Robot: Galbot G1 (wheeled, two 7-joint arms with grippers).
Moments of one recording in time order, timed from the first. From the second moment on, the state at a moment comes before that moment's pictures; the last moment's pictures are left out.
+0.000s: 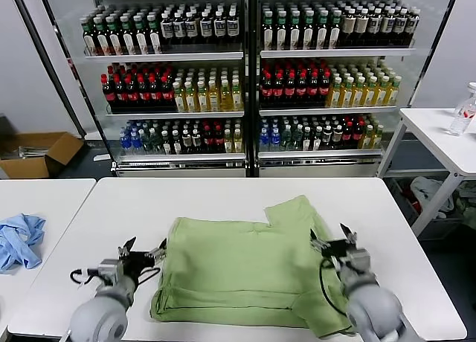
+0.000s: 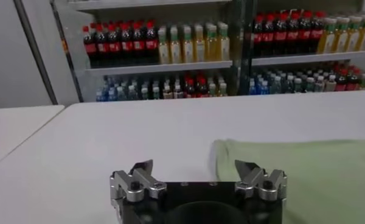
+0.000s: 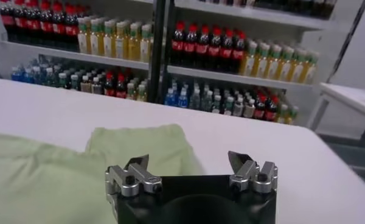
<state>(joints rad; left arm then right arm) 1.25 -1.02 -0.37 -1.92 -0.58 0.47 -0.31 -1.01 1.12 0.24 1.79 0.44 -0.54 0.27</state>
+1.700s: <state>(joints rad) 0.95 -1.07 -0.15 -1.63 -0.63 0.46 -0.24 -0.73 1.20 0.08 1.43 0.49 -0.51 0.27</state>
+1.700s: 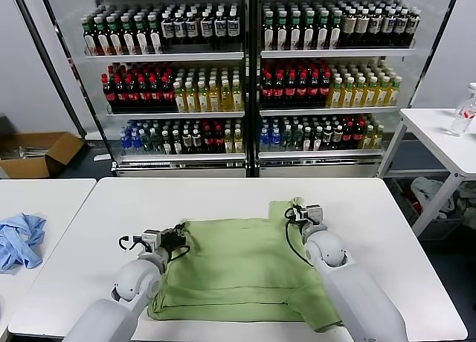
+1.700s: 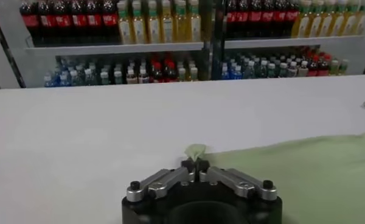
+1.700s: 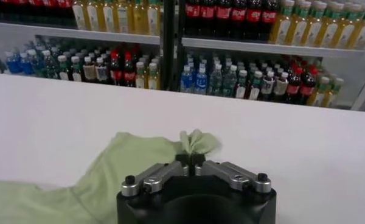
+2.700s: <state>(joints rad) 1.21 -0.97 -0.32 -1.99 -0.71 0.42 -0.24 -1.14 1.06 0.31 2.02 0.47 -0.50 0.25</state>
